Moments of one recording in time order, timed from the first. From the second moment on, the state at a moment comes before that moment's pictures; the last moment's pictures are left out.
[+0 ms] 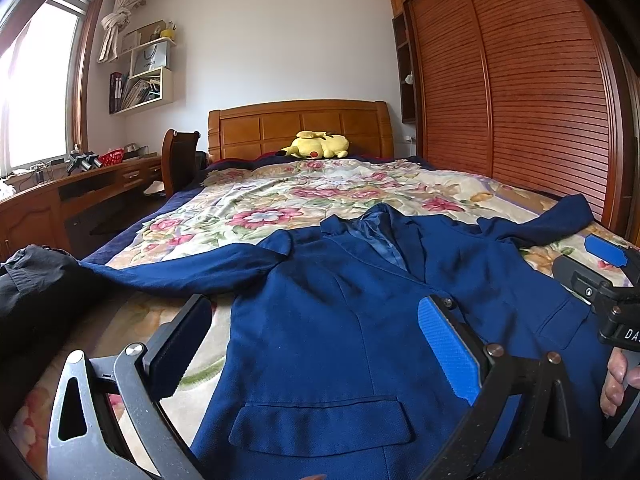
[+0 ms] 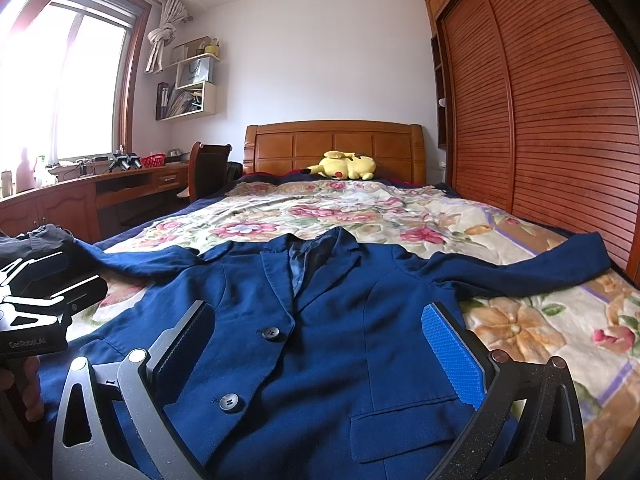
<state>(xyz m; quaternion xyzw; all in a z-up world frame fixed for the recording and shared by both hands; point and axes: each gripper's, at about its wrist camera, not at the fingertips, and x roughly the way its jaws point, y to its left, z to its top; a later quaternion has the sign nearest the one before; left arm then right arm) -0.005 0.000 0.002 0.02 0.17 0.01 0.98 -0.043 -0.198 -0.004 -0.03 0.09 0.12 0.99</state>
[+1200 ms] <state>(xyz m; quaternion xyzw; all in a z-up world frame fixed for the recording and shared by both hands) -0.005 0.000 0.004 0.02 0.17 0.00 0.99 -0.044 -0.201 -0.004 -0.02 0.09 0.12 0.99</state>
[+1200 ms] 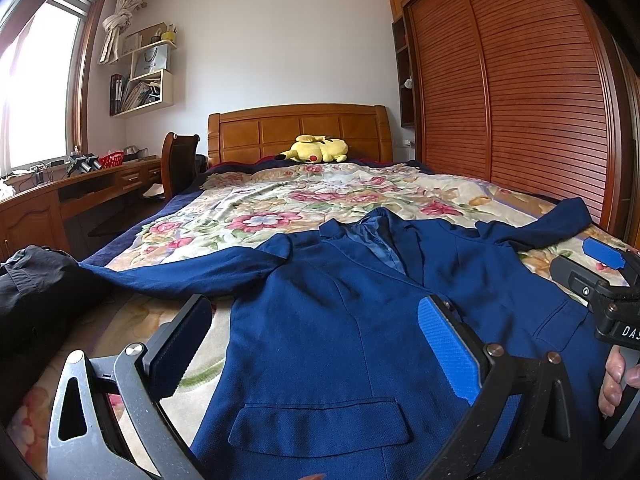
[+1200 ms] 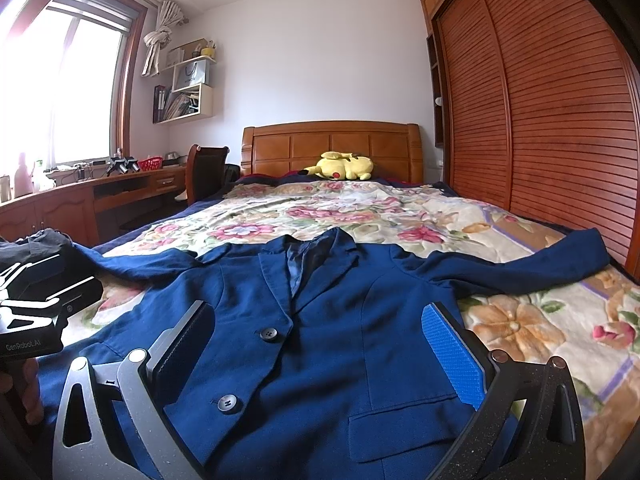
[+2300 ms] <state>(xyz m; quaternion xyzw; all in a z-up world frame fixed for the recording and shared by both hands) 0.016 0.009 0.013 0.04 0.23 0.01 0.97 -0.044 -0.184 0.019 -0.02 0.11 0.15 0.98</state>
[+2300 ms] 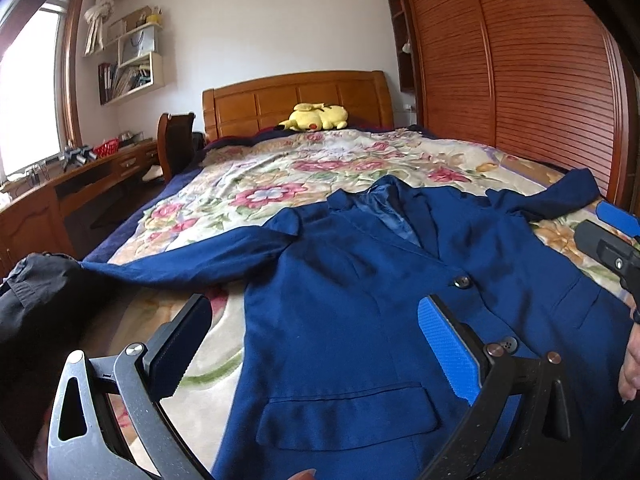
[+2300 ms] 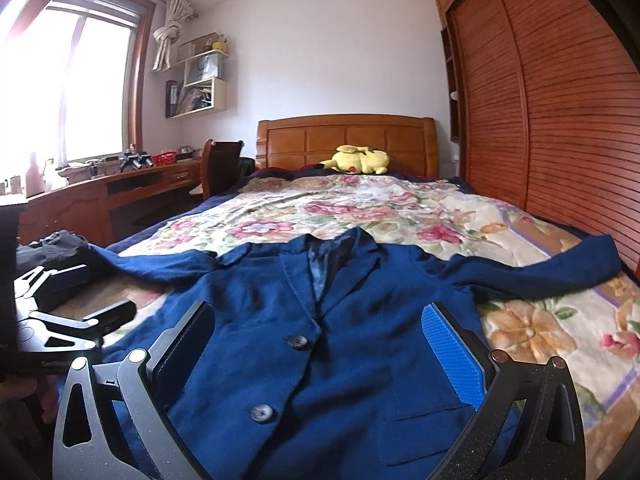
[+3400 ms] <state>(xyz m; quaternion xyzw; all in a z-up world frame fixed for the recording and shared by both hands) 0.072 0.163 -0.003 -0.03 0.32 0.02 0.95 0.028 -0.123 0.038 -0.07 0.15 0.22 0.96</state>
